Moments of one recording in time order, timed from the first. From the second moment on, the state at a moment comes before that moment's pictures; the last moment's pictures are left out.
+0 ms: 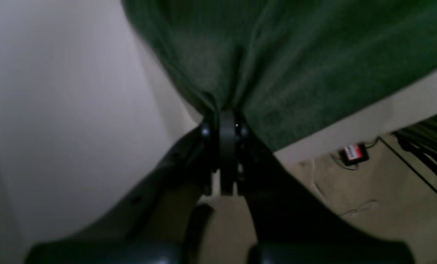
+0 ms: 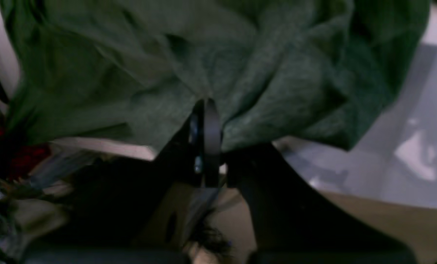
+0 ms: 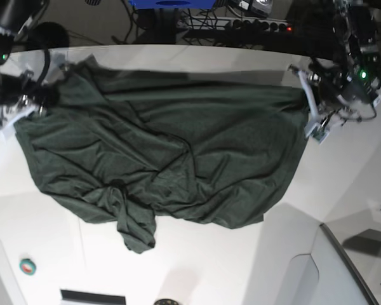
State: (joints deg) left arm 15.6 -16.8 -17.8 106.0 -12.2 -41.0 65.5; right arm -3.8 7.5 40.2 82.8 40.9 16.1 -86.6
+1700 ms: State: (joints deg) left arm -46.3 -18.2 1.7 89.0 -2.2 -33.1 75.9; right arm 43.6 30.9 21.1 70.4 46.2 8.9 -83.1
